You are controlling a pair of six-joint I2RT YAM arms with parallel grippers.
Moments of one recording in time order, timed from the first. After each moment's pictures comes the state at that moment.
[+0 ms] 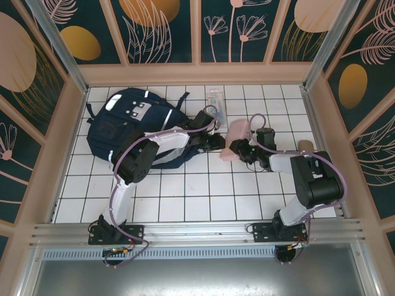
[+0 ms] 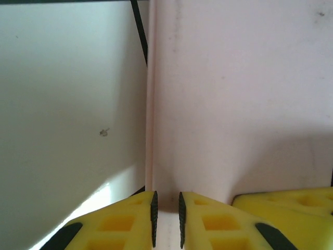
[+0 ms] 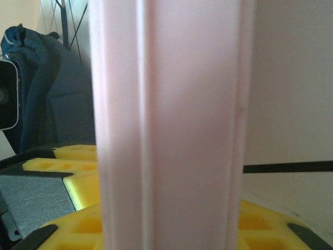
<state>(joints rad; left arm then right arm) -0.72 2.20 1.52 -0.20 0.49 -0.74 0.23 1.59 0.57 0.28 -0.55 0.89</state>
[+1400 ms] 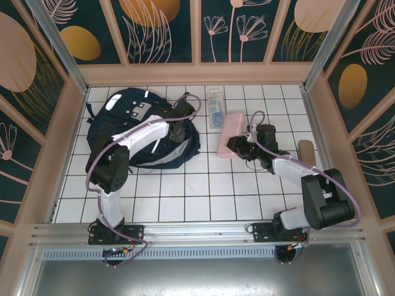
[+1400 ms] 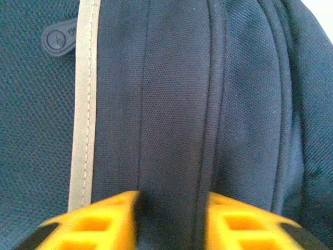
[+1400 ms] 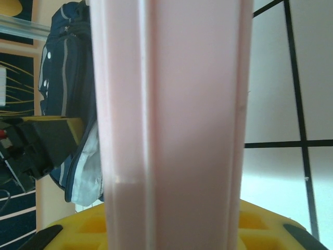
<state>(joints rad) -0.61 1.94 1.52 -0.82 -0.36 -0.32 0.29 1.39 0.60 0.15 -0.57 0.85</state>
